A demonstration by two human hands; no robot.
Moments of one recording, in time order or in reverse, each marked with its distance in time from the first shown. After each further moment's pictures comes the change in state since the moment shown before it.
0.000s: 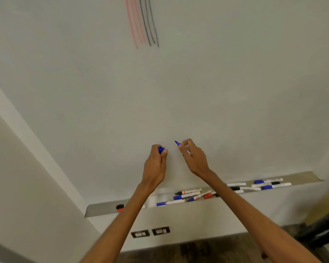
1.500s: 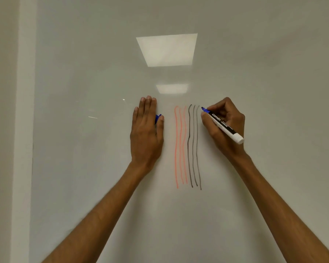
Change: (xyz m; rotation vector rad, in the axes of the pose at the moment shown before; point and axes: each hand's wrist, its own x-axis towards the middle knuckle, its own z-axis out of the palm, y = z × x) left_hand 0.313 0.185 -0.249 0.344 0.939 0.704; right_hand 0.266 -0.328 -0.162 0.372 0.529 -1.071
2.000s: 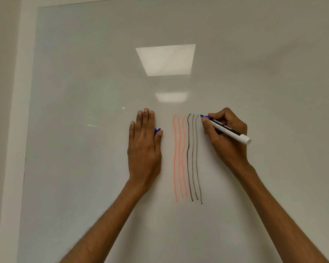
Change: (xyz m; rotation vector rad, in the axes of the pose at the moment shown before) left_hand -0.011 0.001 0.001 0.021 -0.031 -0.027; right_hand 0.002 0.003 0.001 0.010 0.054 0.087
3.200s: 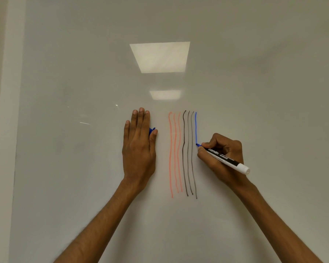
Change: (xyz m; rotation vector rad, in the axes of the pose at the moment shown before) left_hand -0.008 -0.003 0.000 -0.029 0.017 0.011; right_hand -0.048 0.005 -0.020 -0.033 -0.179 -0.039
